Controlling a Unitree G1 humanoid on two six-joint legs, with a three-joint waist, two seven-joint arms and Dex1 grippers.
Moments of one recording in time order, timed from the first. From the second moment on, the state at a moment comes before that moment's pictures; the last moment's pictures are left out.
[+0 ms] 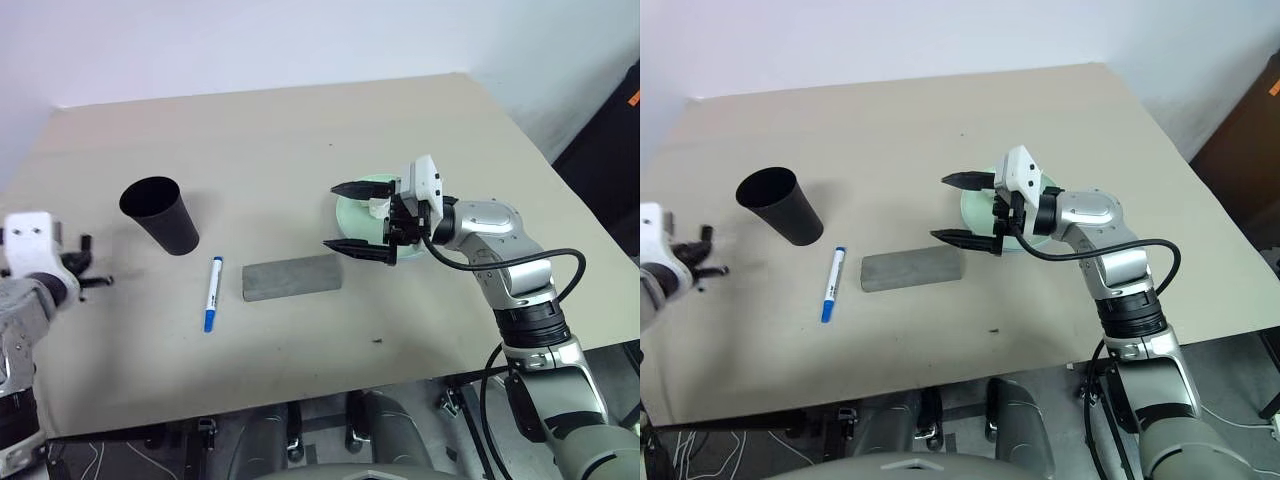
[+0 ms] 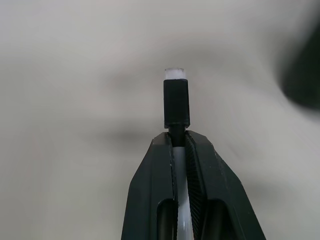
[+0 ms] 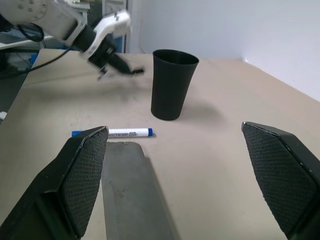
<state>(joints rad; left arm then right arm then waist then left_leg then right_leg) -0.18 0.76 0.56 -0.15 -0.38 0.92 -0.17 -0.66 -0.45 0.10 -0.01 0.41 0.30 1.14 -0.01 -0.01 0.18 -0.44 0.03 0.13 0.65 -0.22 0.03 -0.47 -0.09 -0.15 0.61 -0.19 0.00</state>
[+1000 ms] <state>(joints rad) -0.54 0.62 0.49 0.16 -0.53 0.06 -0.65 -0.63 -0.44 0.09 -0.06 0.41 0.31 1.02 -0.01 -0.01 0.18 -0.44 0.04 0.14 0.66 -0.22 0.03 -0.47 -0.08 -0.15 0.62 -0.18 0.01</state>
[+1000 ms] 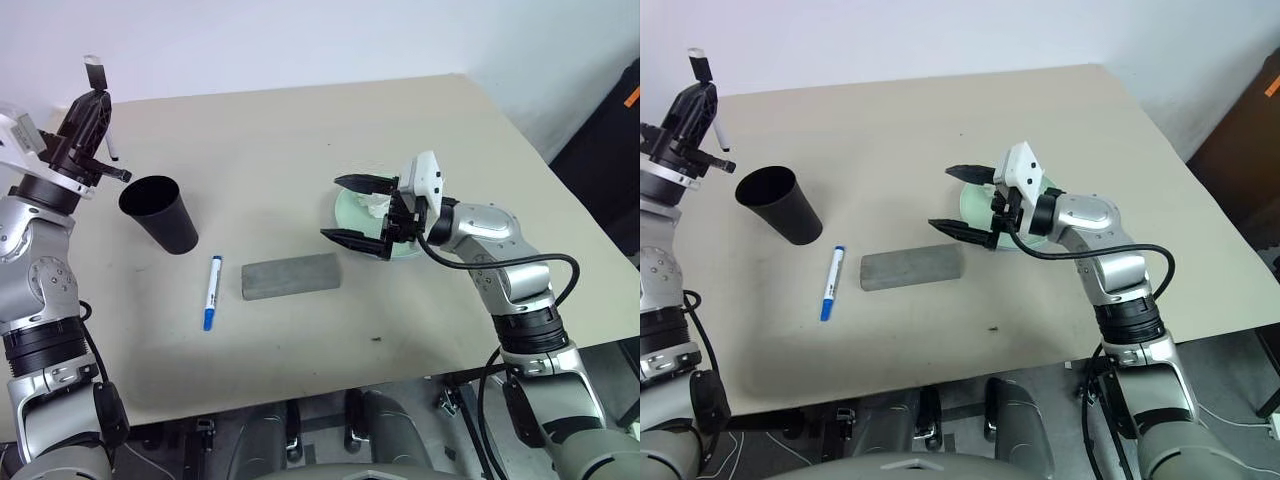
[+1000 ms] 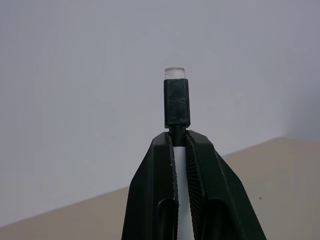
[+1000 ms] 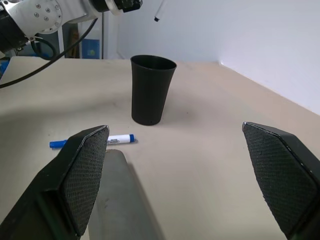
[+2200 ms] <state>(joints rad) -0.43 0.55 0.49 0.28 -0.54 -0.01 -0.71 -0.63 -0.46 0.09 -0.06 0.39 0.30 1.00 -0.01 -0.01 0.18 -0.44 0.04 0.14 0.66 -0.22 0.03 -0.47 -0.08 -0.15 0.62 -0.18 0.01</state>
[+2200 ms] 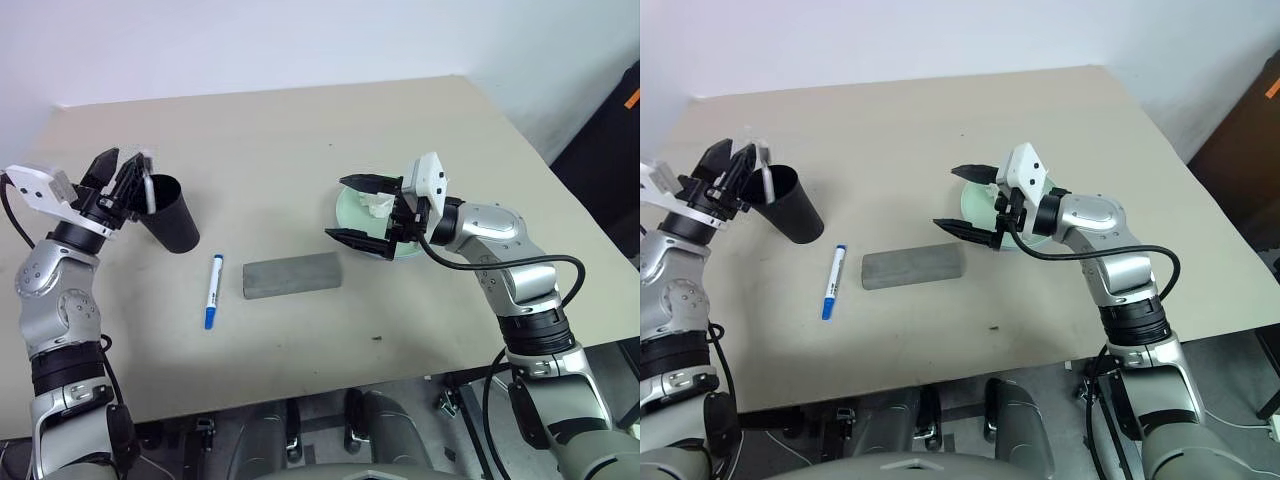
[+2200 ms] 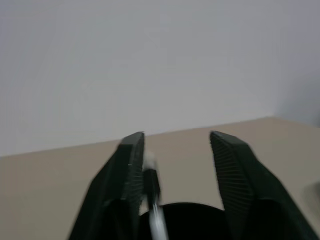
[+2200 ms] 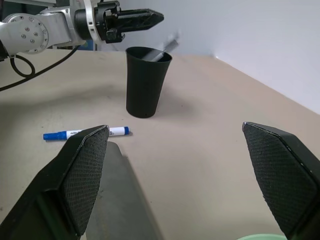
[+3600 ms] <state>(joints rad) 0.10 0.76 0.73 -0.61 -1.03 0.71 -0.44 -0.76 -0.39 0.10 0.21 0.36 0.19 1.12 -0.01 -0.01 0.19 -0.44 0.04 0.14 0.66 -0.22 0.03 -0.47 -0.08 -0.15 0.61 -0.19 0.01</state>
